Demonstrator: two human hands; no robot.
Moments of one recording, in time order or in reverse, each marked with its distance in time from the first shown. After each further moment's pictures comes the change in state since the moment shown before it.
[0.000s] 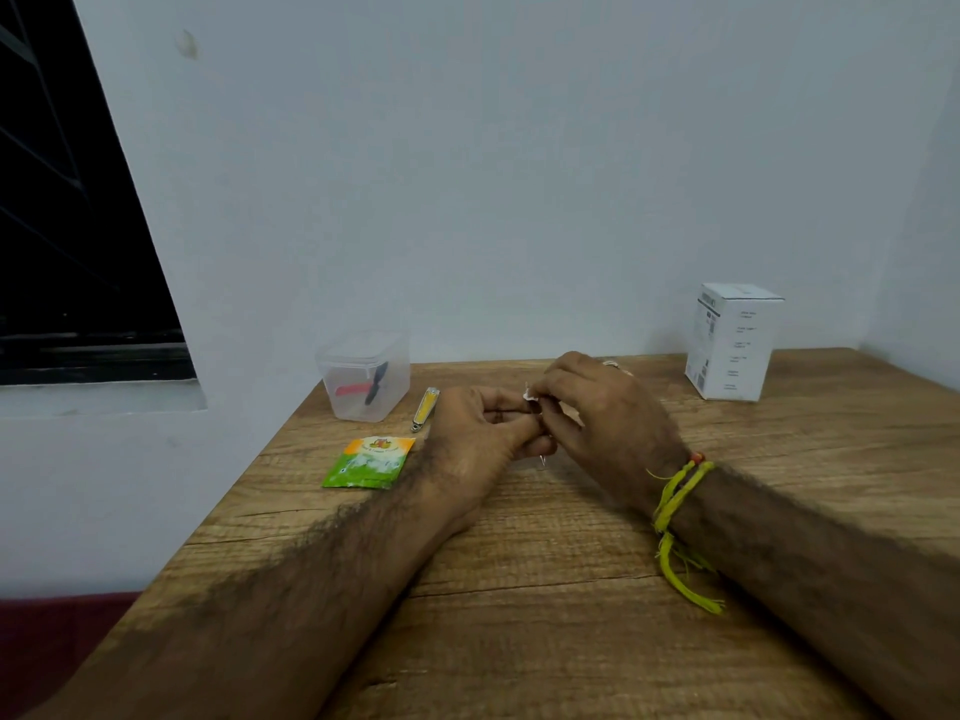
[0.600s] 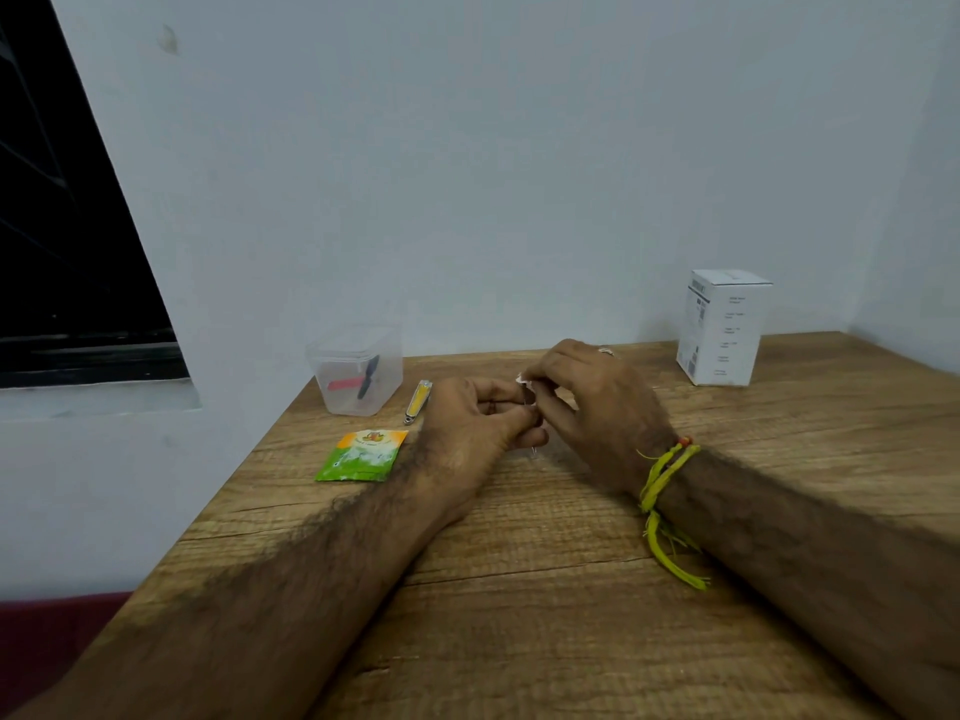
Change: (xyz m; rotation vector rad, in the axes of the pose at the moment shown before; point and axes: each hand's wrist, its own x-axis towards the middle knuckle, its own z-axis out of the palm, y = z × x) left_hand 0.001 -0.002 -0.001 0.045 0.007 0.020; right_hand 0.001 -0.001 -0.001 0.059 0.002 0.027
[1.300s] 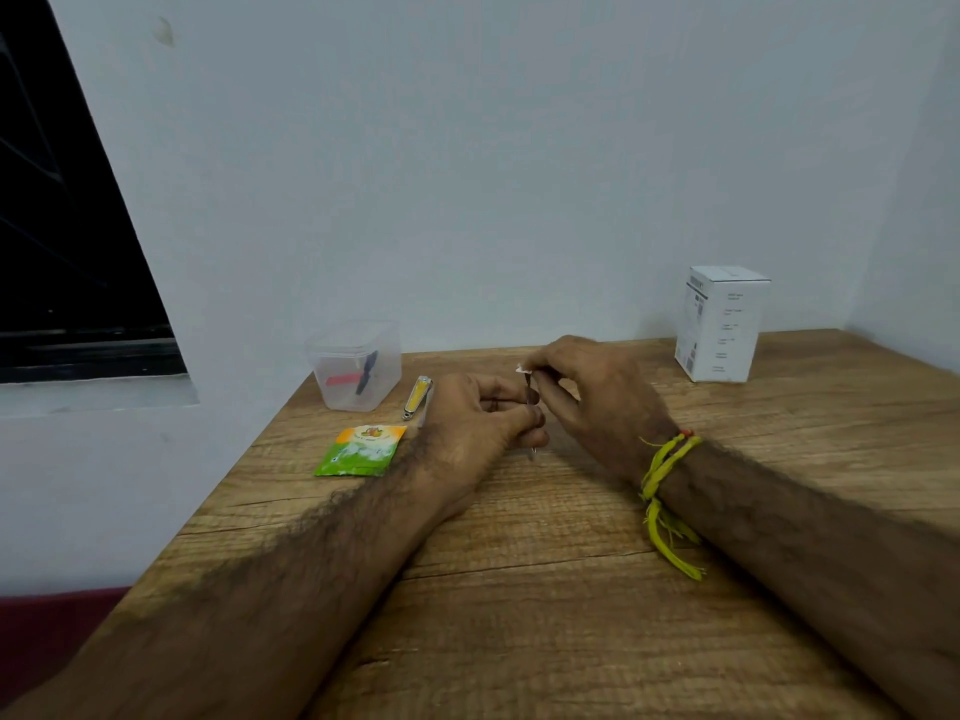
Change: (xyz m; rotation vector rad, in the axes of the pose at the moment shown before) left_hand -0.001 0.000 0.001 0.069 -0.022 0.004; right_hand 0.001 0.005 -0.002 0.080 0.003 0.022
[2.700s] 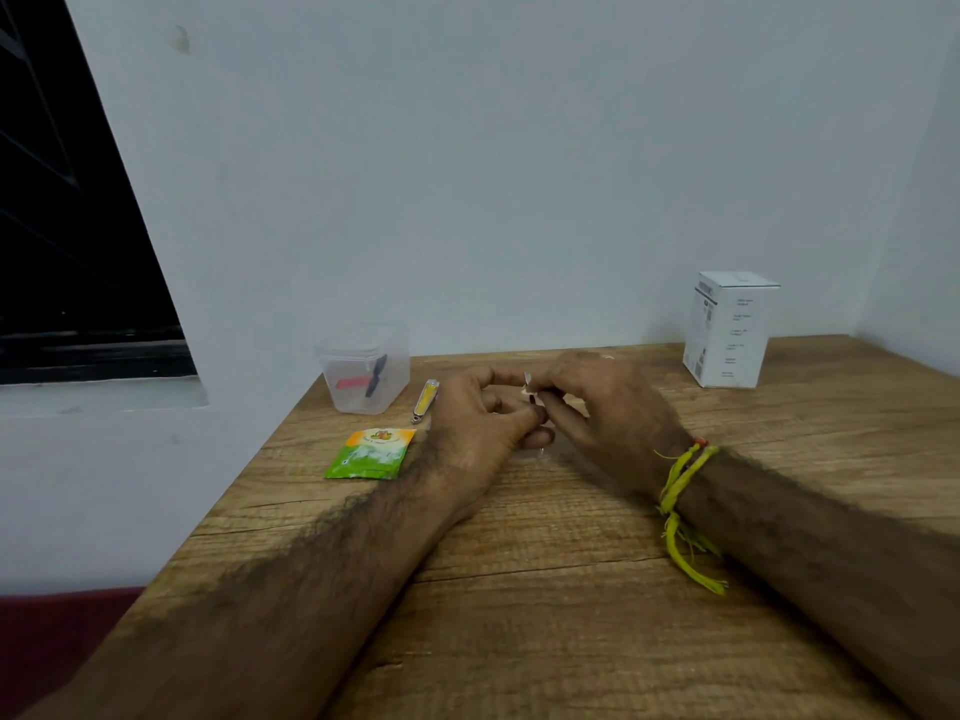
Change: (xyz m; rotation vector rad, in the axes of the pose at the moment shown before) left_hand -0.004 0.005 0.001 -0.082 0.032 0.038; right_hand -0.003 -0.002 -0.004 -0.030 -0.069 -0.065
